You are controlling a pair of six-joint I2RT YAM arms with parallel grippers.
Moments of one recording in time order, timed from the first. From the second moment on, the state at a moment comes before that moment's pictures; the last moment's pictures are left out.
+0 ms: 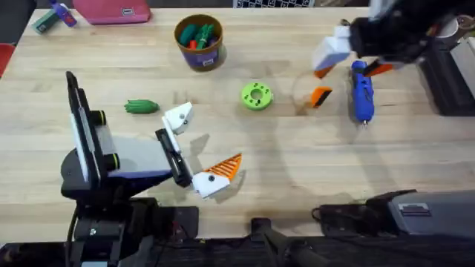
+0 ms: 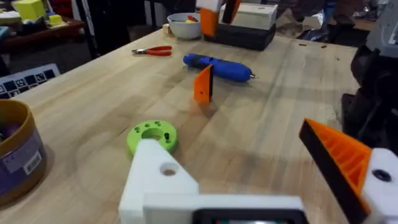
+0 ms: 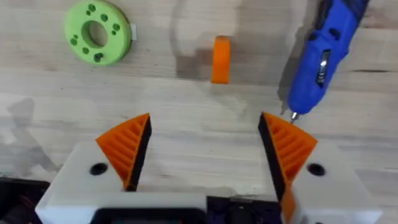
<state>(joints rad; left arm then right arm) 0.01 0.01 0.01 -0.12 1.11 0.09 0.20 1.53 1.54 -1.39 -0.02 0.19</state>
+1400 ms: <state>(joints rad) 0.01 0.01 0.01 -0.12 1.11 0.09 0.18 1.75 1.35 -1.14 0.01 0.21</state>
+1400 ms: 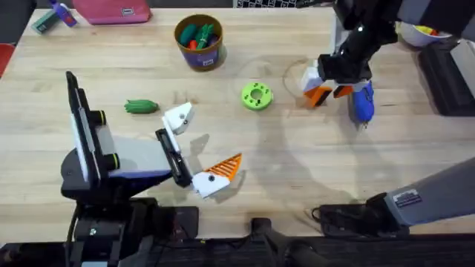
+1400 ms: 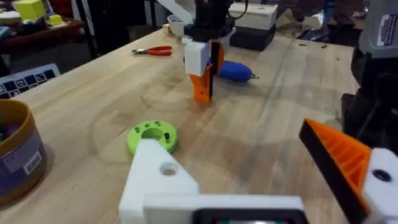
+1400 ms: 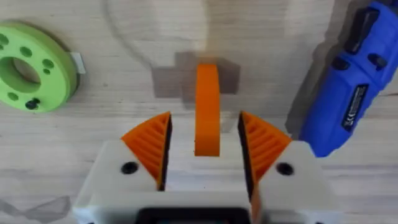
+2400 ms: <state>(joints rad) 0.01 0.01 0.01 -0.12 1.11 0.09 0.23 1.57 1.34 -1.06 -0.03 0.29</state>
